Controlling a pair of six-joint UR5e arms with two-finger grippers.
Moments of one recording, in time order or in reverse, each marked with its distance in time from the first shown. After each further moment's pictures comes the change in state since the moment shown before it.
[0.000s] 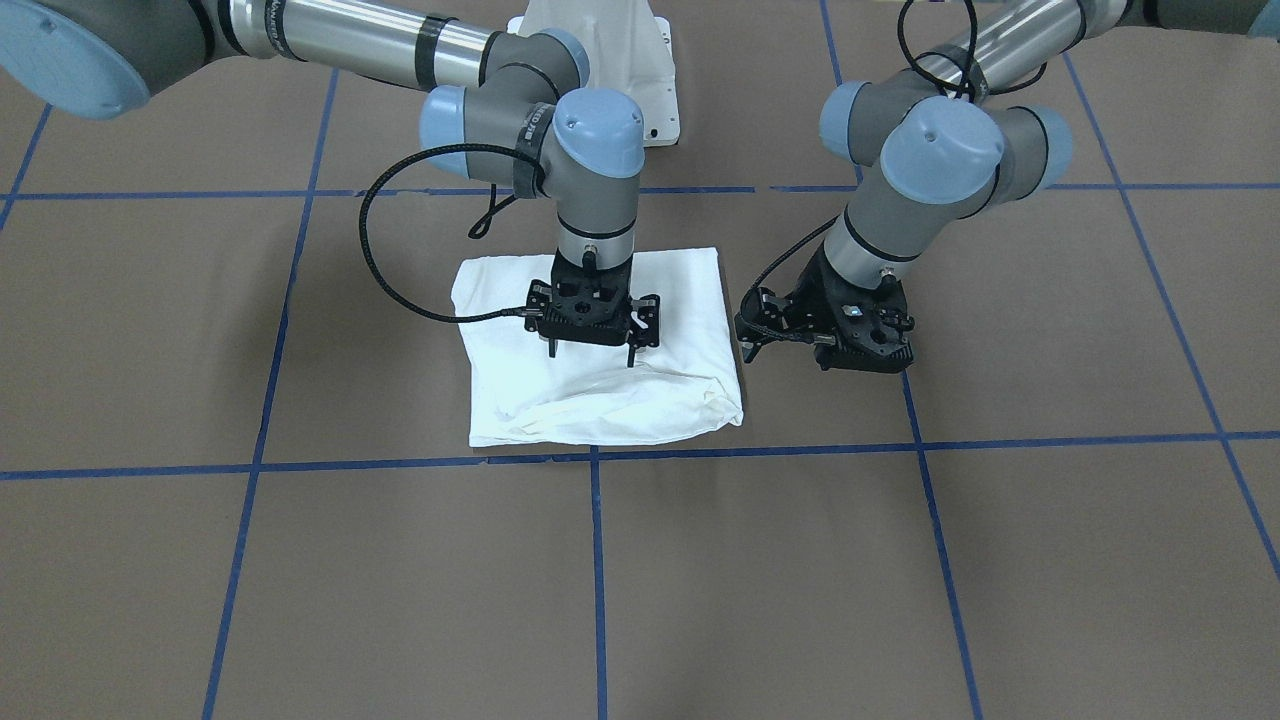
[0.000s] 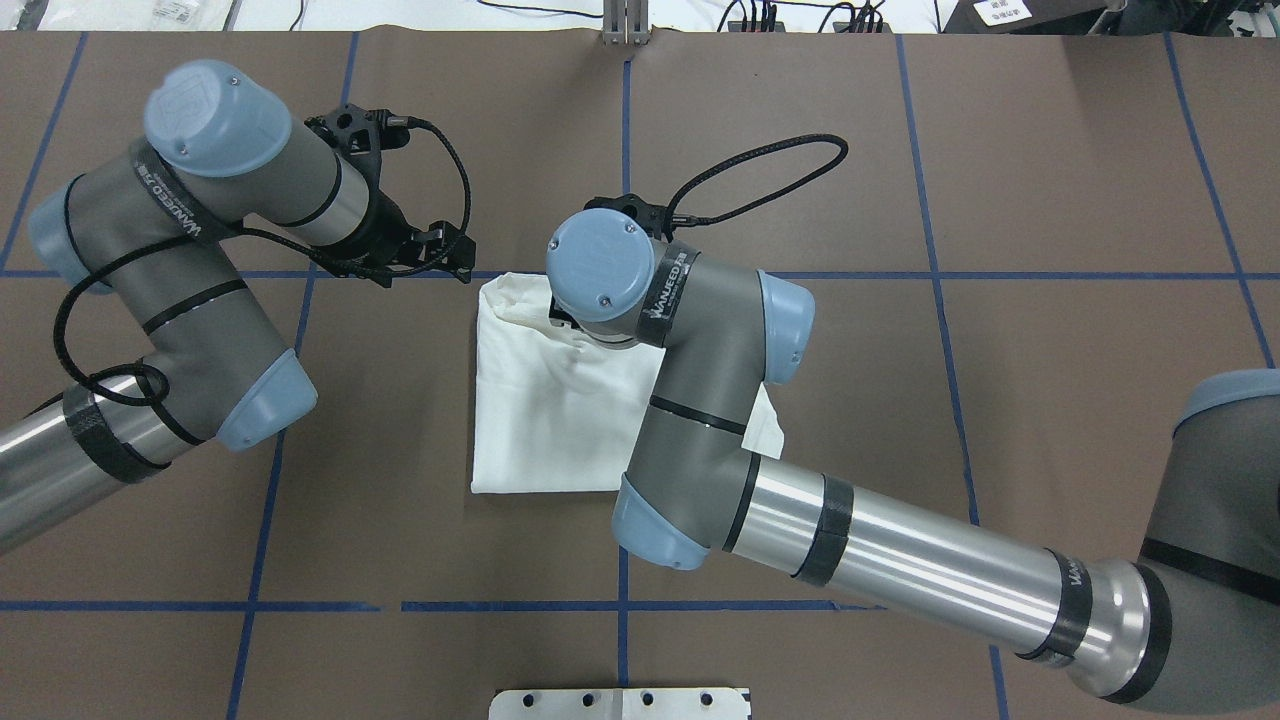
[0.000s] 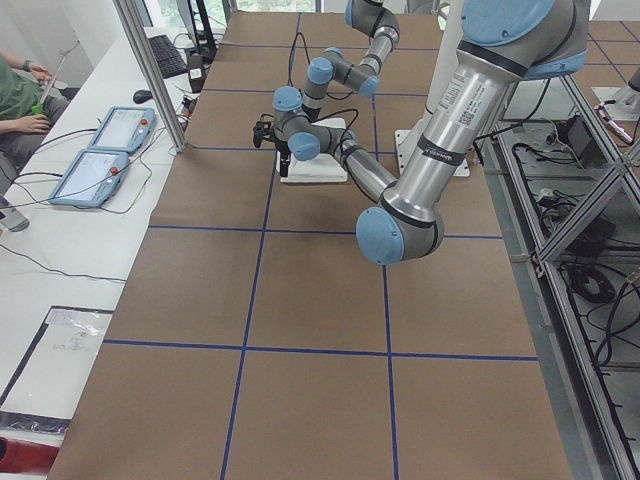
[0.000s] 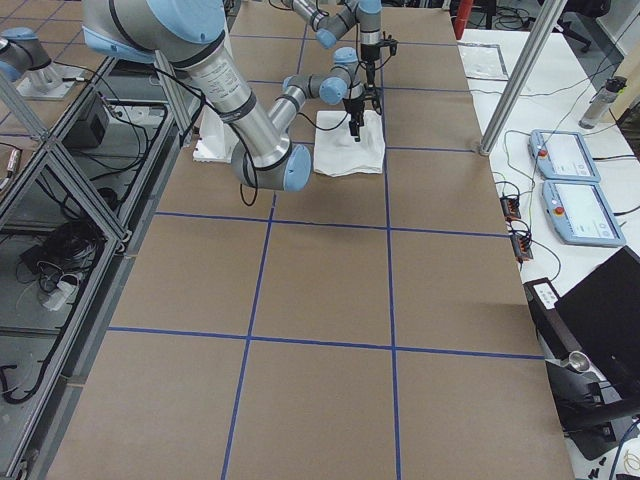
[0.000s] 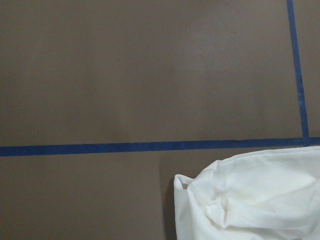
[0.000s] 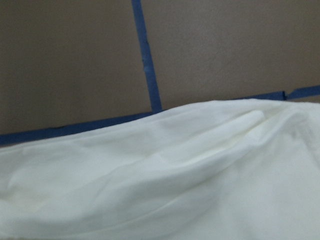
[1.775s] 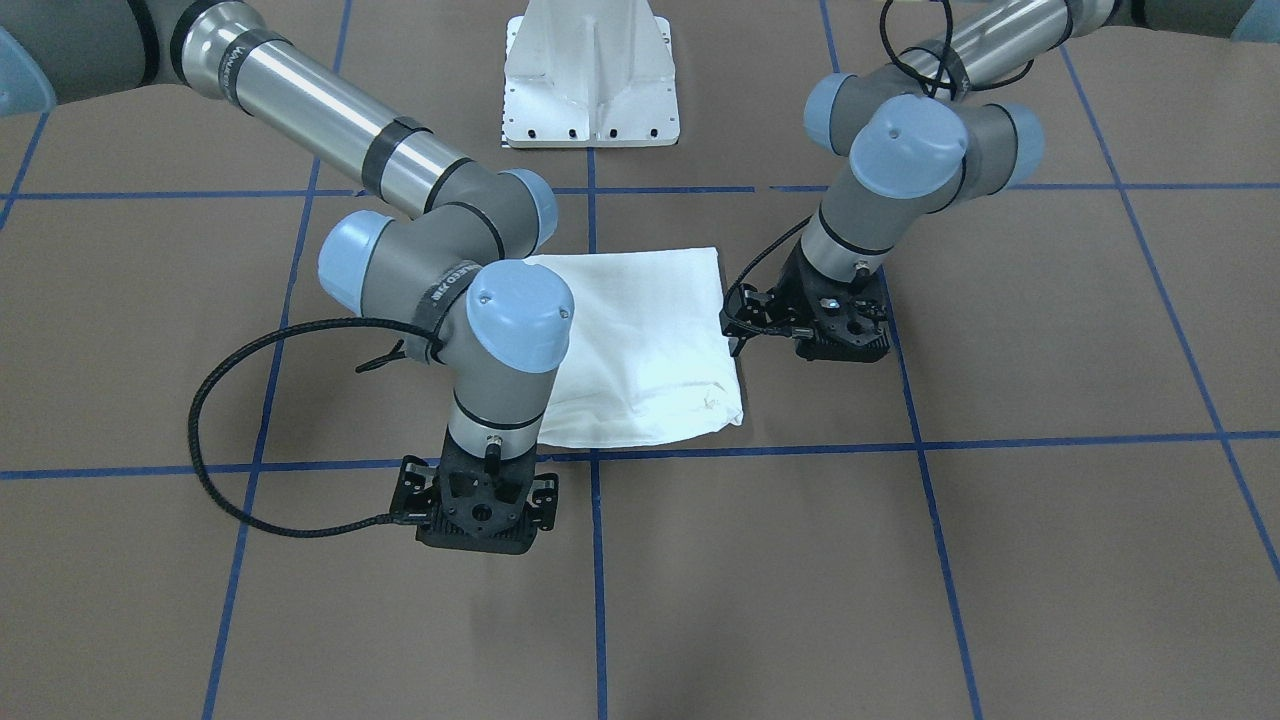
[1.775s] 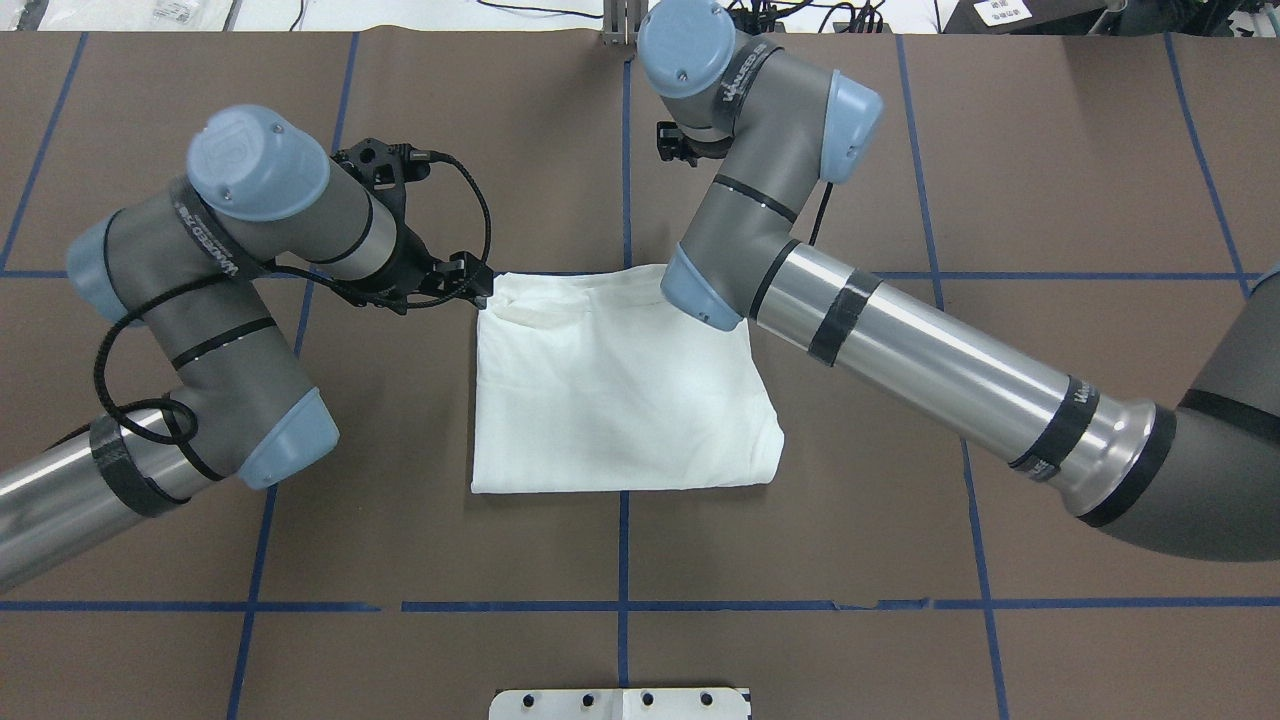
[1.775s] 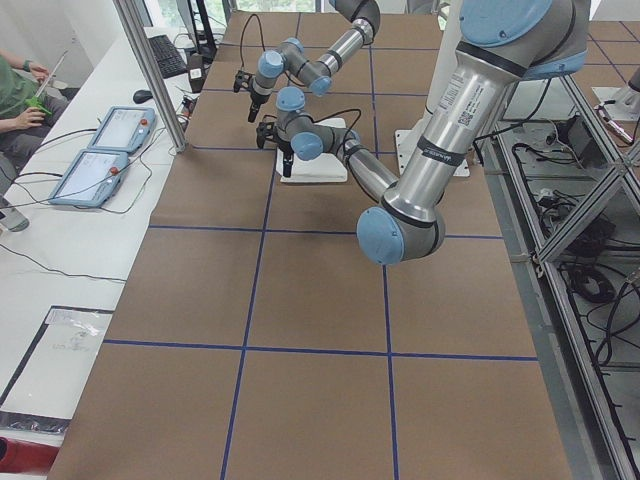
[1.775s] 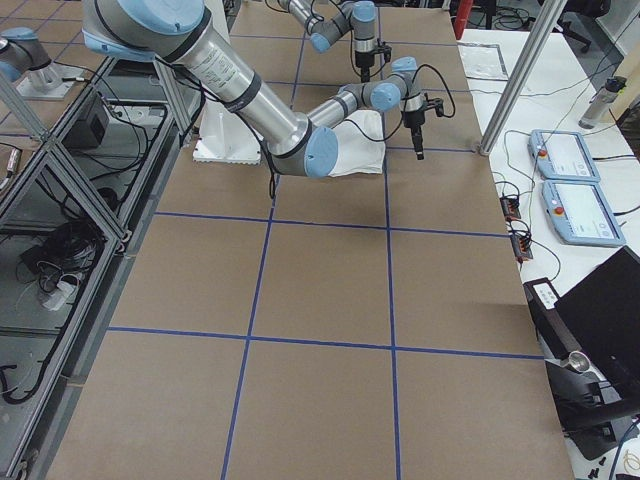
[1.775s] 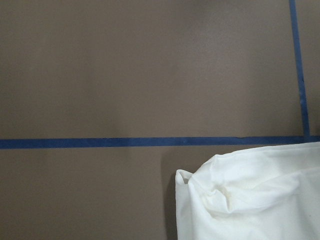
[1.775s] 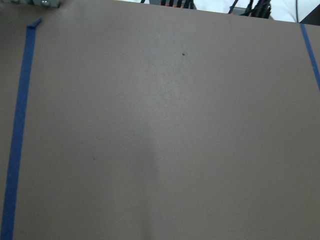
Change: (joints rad) left arm 0.090 -0.010 -0.002 0.042 0.092 -0.069; right arm 0.312 0.106 -0.305 0.058 0.072 -0.420
